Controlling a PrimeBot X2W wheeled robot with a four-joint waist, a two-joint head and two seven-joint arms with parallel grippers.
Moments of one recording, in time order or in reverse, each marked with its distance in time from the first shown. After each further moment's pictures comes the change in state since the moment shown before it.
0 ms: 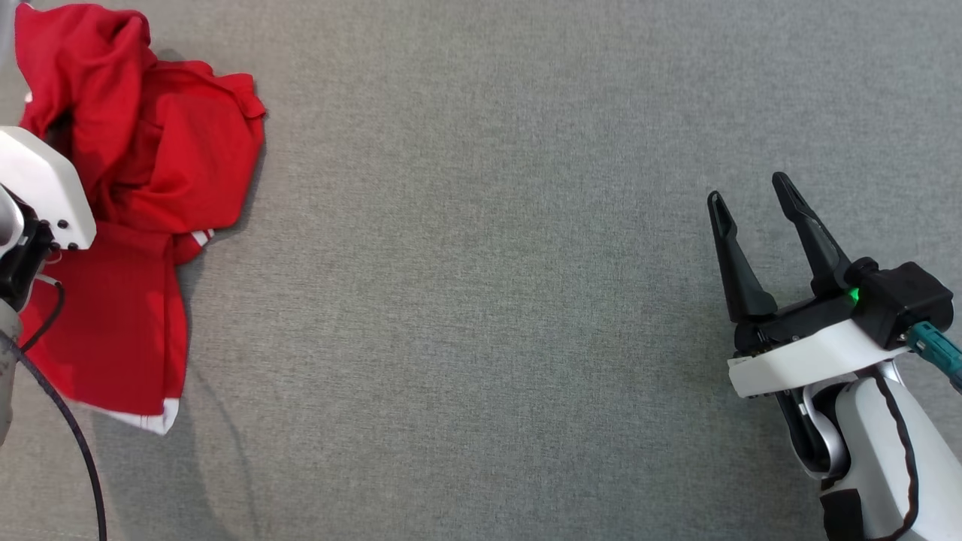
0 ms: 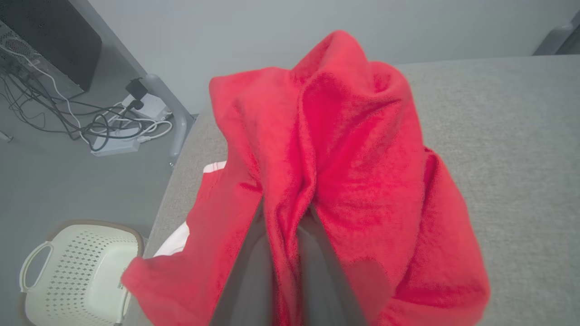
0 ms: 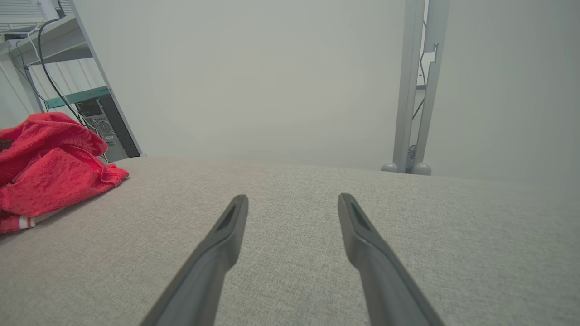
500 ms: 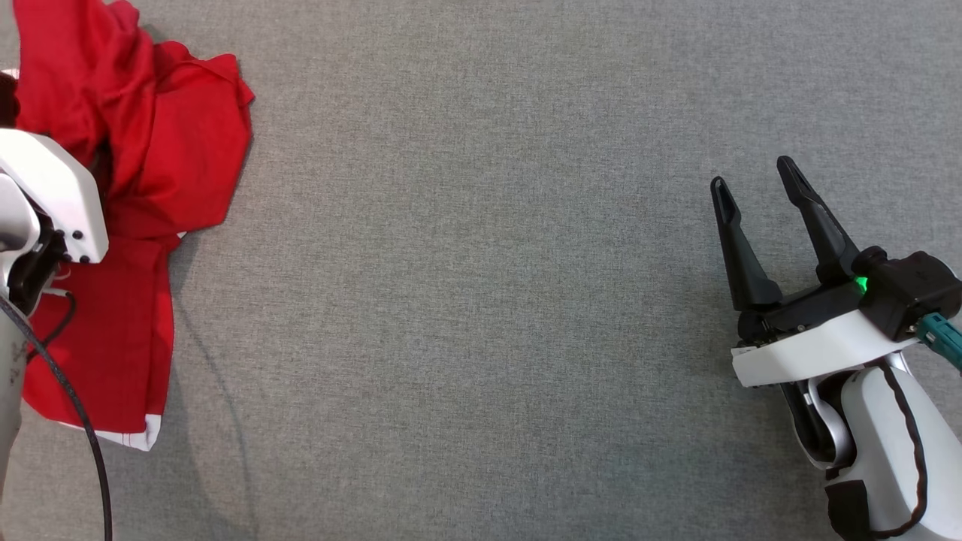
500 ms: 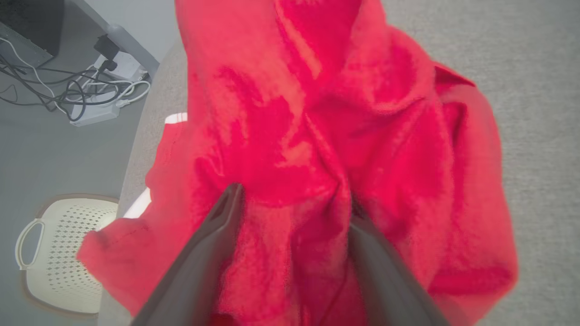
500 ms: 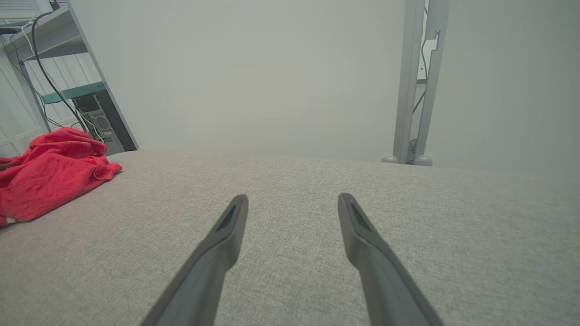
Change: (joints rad) left arm 0.031 -0.002 0.024 -0.069 0.059 -0.002 0.116; right arm -0.015 -0.012 0.005 -0.021 0.003 0.000 0.000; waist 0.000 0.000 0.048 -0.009
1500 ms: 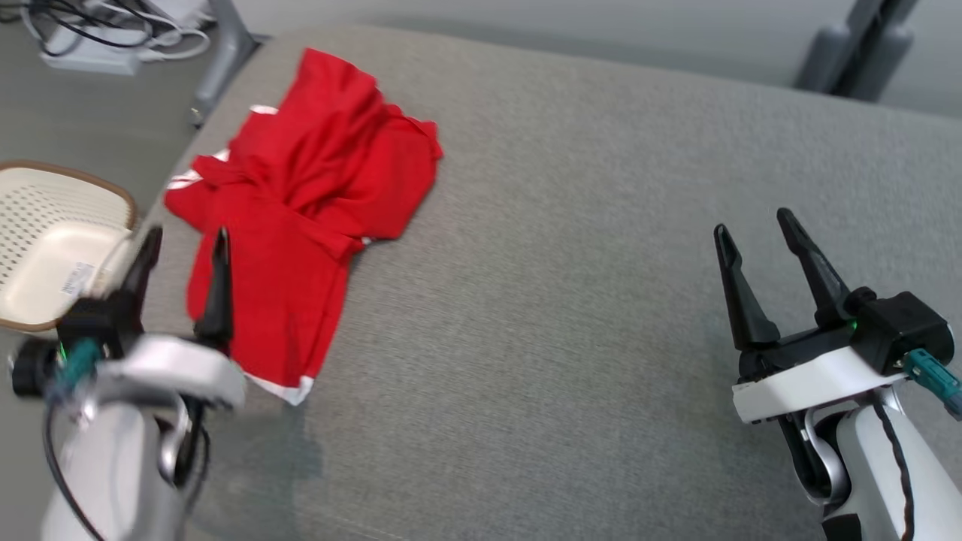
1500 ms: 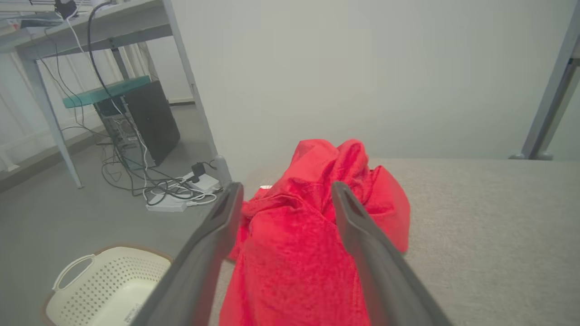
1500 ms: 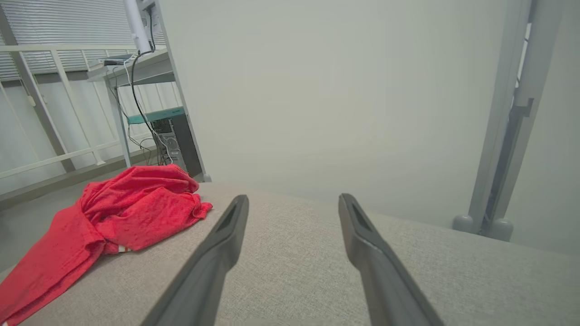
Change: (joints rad) left arm 0.628 -0.317 0.352 -0.550 0.277 0.049 -0.526; right arm 0.086 0.034 -0.041 0.042 -0.025 -0.001 0.000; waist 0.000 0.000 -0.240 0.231
